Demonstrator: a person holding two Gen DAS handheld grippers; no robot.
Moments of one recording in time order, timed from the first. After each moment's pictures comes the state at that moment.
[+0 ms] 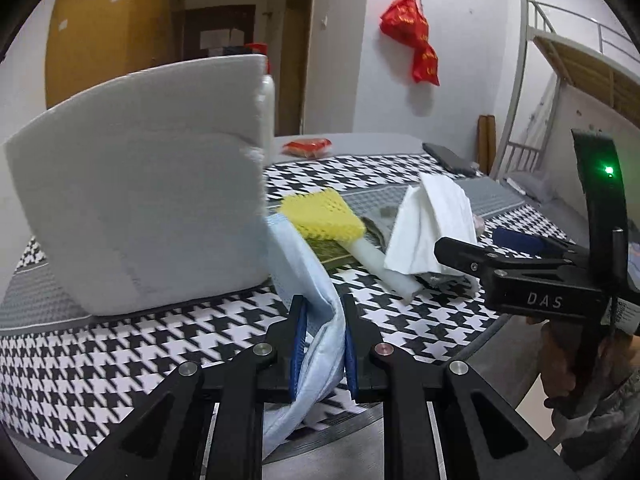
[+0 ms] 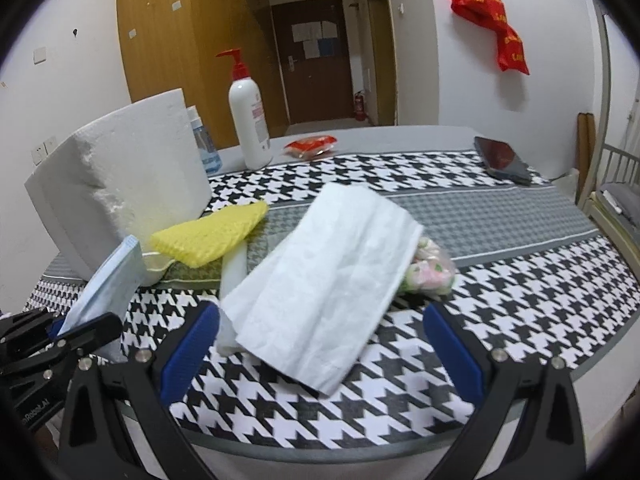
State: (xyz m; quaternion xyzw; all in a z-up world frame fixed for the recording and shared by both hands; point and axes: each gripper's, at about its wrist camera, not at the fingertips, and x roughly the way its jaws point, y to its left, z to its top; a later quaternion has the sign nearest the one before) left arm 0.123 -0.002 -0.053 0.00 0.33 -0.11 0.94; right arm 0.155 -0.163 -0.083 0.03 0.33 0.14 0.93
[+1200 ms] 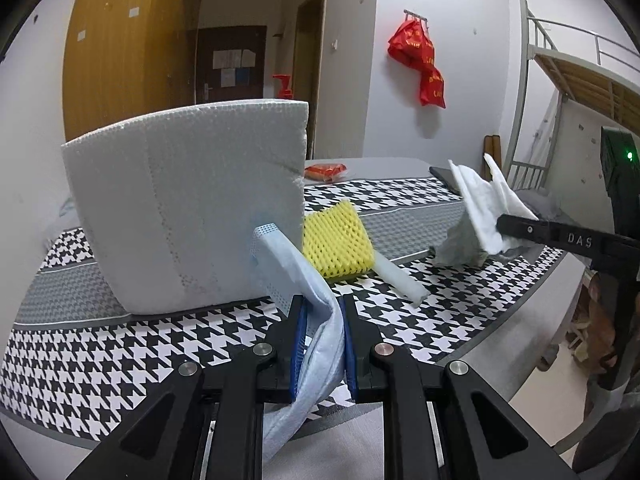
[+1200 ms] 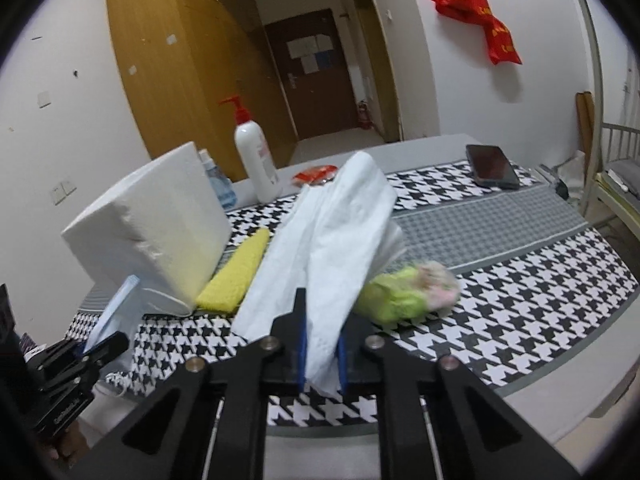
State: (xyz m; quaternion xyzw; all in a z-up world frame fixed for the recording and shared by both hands) left arm 0.083 0.021 -0.038 0.00 0.29 -0.09 0.95; right arm 0.132 -0.198 -0.045 0.09 0.31 0.16 0.93
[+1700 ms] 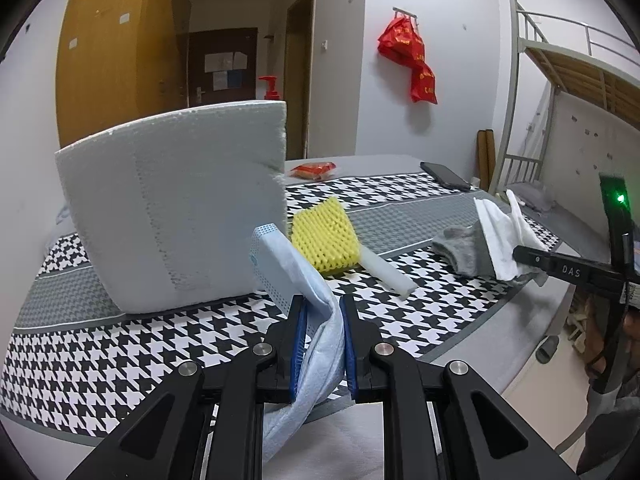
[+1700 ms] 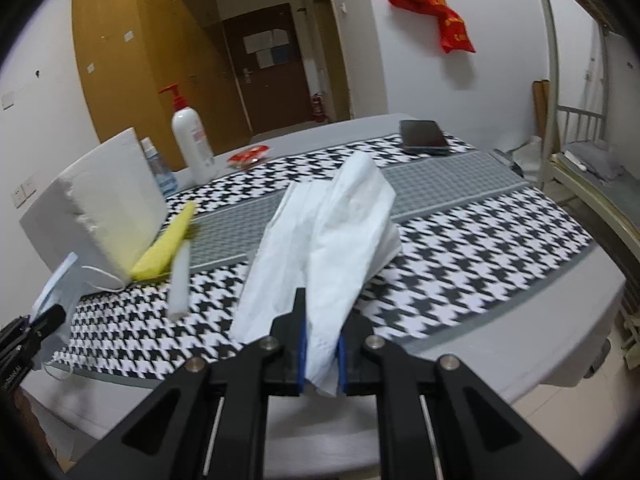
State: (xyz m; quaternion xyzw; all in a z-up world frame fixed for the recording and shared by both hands) left arm 0.078 0.007 -0.038 0.01 0.29 -0.10 0.95; right arm 0.119 -0.243 -0.078 0.09 0.34 0.07 0.93
